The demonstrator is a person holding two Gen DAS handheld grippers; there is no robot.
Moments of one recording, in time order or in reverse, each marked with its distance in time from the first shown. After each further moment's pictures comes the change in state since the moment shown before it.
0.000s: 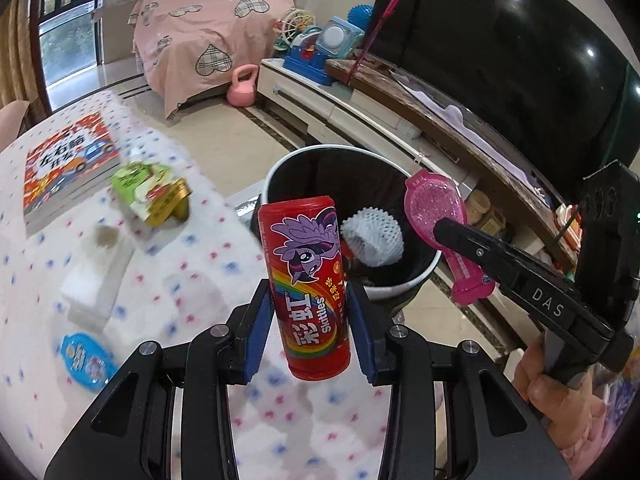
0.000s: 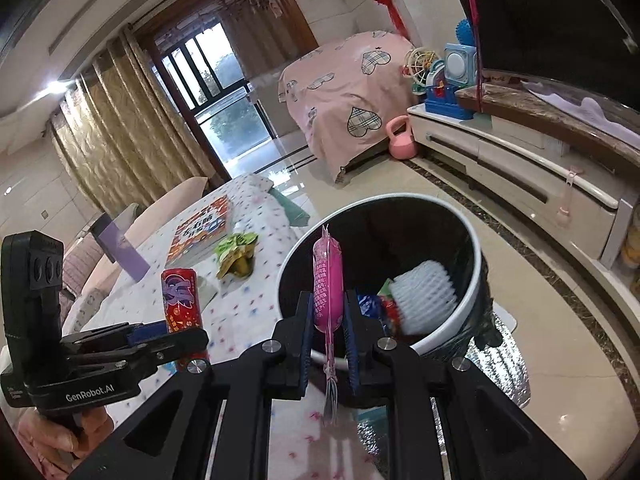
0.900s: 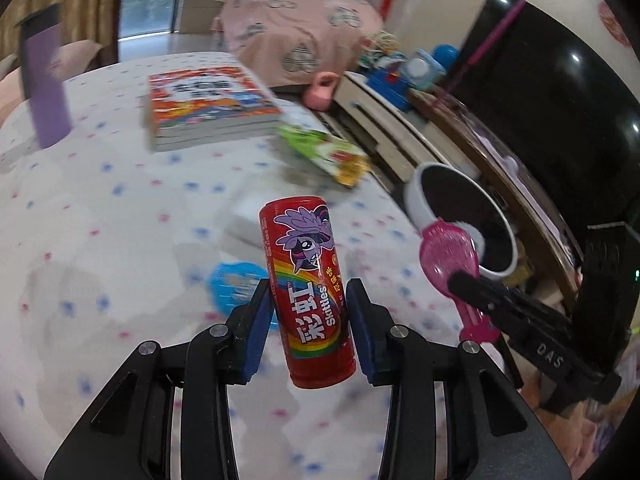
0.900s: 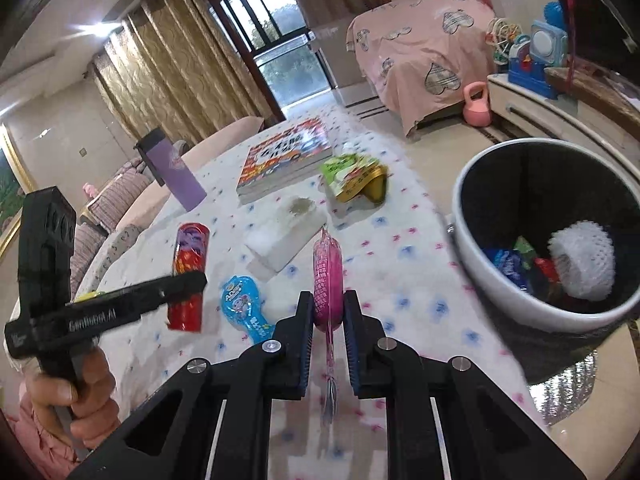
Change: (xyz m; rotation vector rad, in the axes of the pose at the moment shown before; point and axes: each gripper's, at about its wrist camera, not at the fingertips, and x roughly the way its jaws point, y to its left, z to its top) left arm -0.059 0.132 -0.063 -0.235 -0.053 0.083; right arm 0.058 0.112 -0.048 -0.136 0.166 0.156
